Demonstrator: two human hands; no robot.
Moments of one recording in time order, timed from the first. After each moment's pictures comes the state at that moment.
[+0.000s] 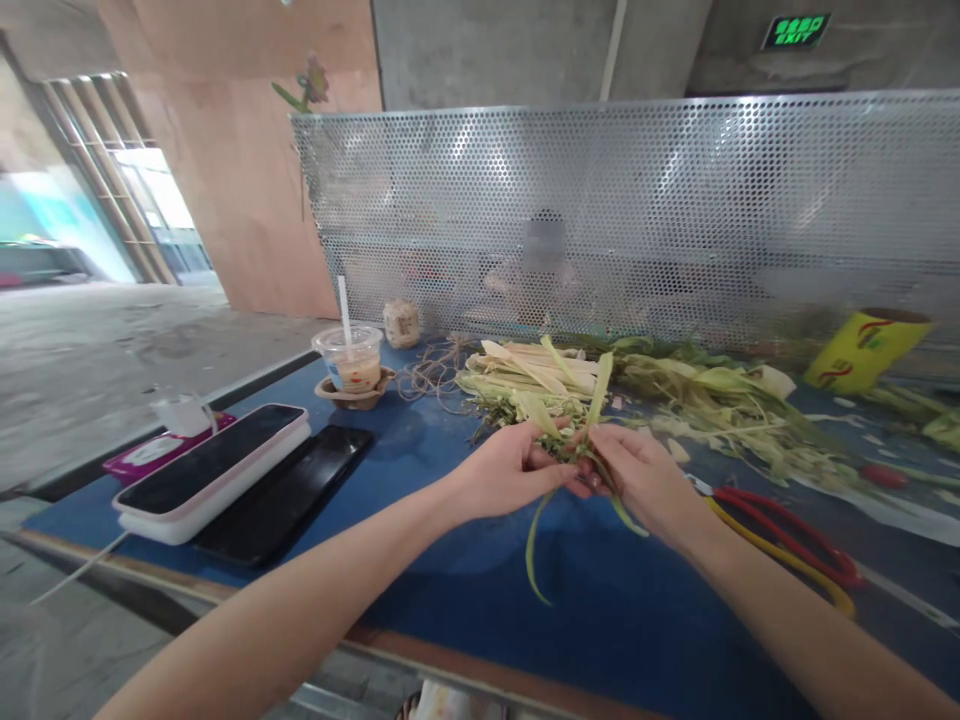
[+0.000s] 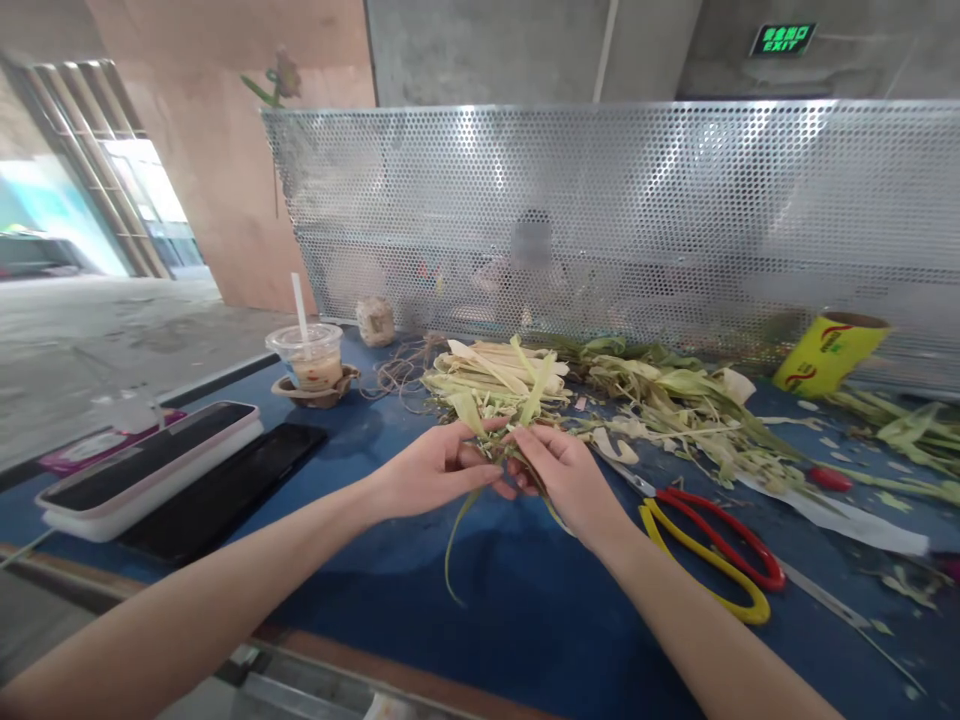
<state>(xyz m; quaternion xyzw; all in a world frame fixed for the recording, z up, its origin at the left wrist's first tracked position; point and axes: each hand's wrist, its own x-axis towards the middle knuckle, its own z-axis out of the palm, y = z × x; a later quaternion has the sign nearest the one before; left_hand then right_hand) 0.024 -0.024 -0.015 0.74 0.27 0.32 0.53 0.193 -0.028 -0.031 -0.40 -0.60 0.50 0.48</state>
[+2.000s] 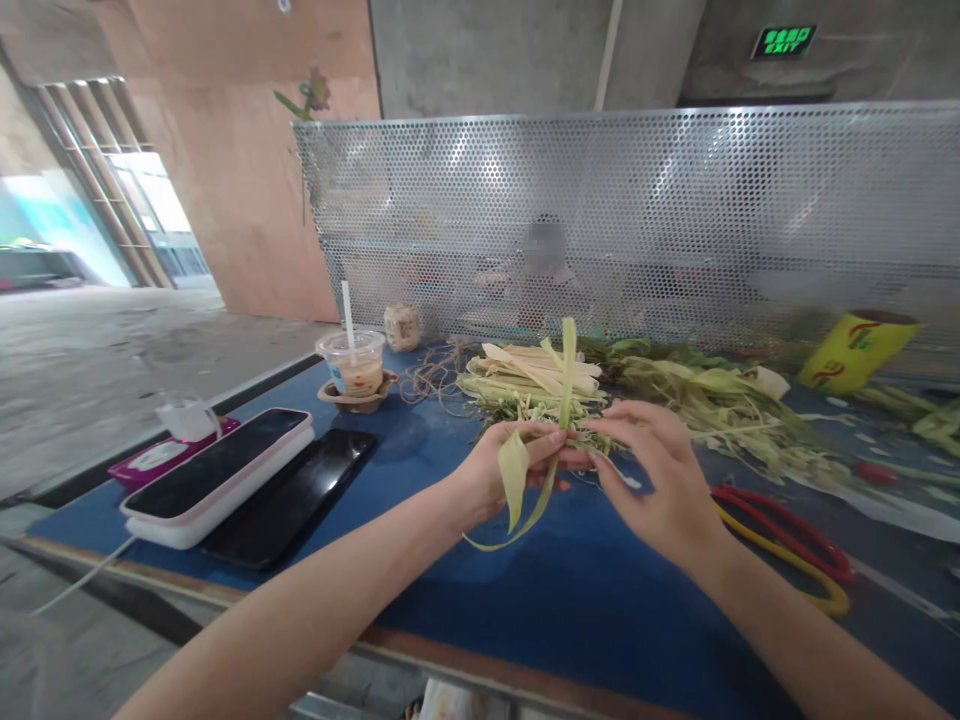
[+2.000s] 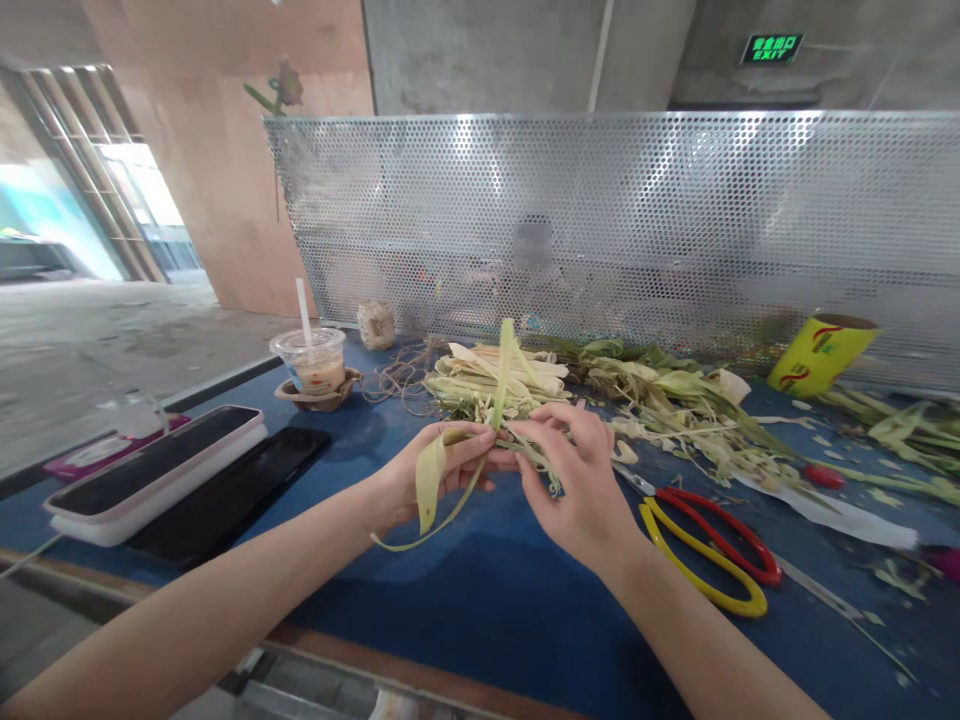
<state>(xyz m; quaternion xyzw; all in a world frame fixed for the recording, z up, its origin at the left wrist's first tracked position) 0.029 -0.029 -0.009 0.47 0.28 0.42 0.73 0.198 -0.049 -0.020 -0.38 -0.79 -0.19 0.45</state>
